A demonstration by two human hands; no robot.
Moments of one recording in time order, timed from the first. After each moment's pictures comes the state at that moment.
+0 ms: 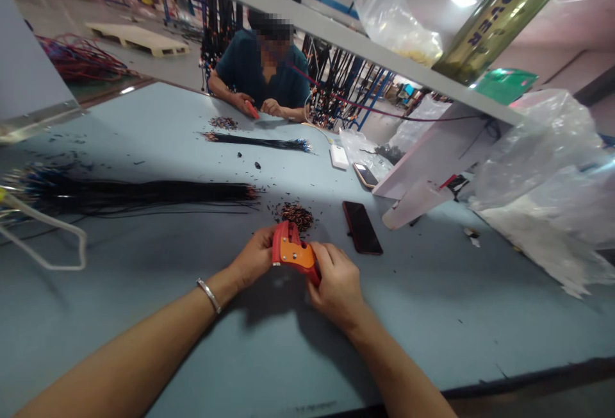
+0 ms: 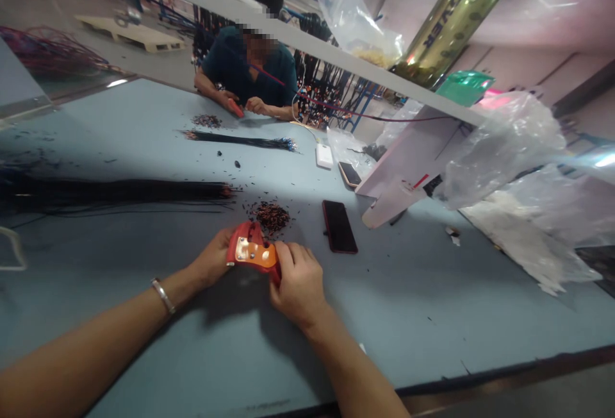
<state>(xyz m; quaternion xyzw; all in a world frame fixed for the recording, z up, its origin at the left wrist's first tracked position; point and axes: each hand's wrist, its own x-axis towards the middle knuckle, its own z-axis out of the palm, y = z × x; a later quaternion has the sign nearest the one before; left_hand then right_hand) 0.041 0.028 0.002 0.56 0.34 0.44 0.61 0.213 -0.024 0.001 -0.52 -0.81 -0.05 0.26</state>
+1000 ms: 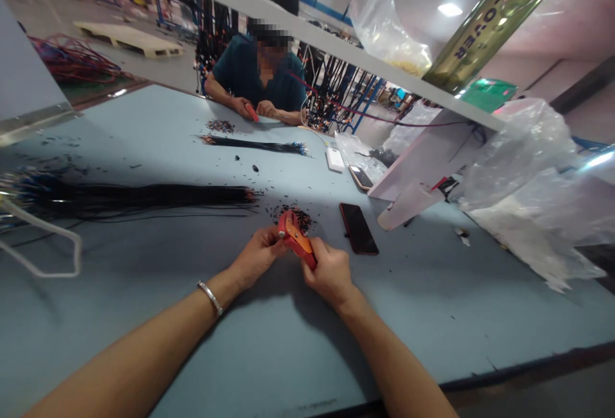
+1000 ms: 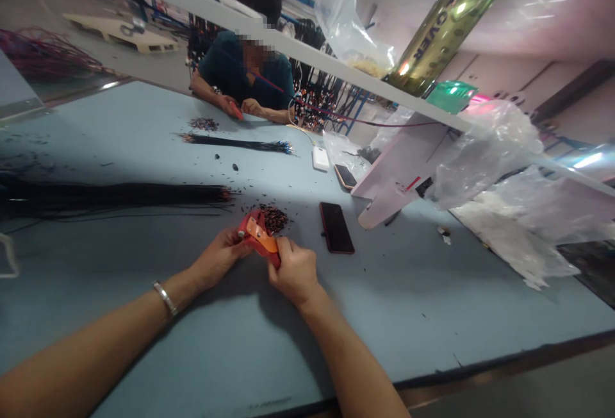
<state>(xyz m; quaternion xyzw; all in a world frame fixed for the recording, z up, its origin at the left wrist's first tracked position) 0.043 0.037 -0.010 0.53 0.34 0.46 0.62 0.210 0.001 -0.014 -0.56 -0.79 -0.05 0.26</state>
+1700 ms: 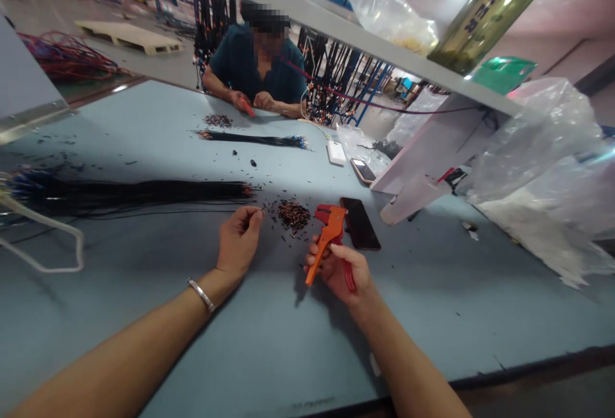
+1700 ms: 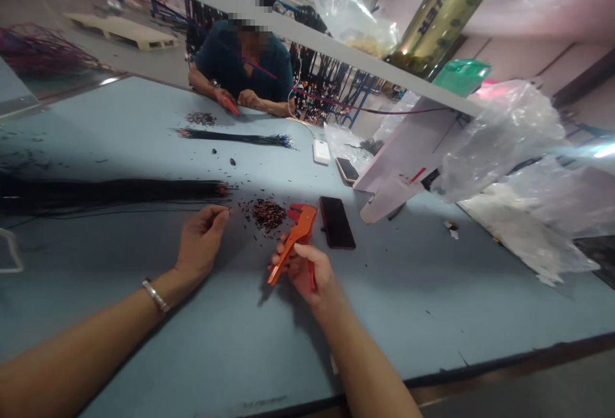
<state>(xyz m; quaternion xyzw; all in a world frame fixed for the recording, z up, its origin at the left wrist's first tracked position) 0.033 0.047 -0.016 0.51 0.54 0.59 0.31 0.237 -0.008 0.001 -0.33 -0.27 0.76 0.49</state>
